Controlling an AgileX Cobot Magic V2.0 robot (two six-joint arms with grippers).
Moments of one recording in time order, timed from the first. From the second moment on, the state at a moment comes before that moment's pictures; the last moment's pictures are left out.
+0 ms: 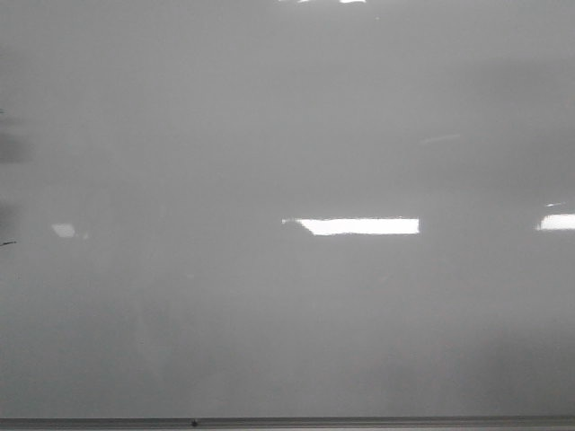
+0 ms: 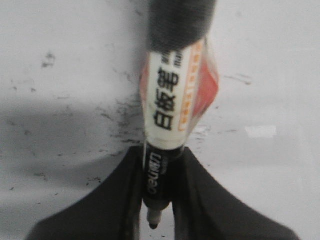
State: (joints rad) left arm -0.02 1.48 -0.81 0.02 0.12 0.00; right arm 0.12 0.66 -0.63 -0.08 0.64 0.05
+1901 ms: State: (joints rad) left arm -0.83 1.28 -1.02 -0.19 0.97 0.75; right arm 0.83 1.28 -1.14 0.33 0.91 -0.70
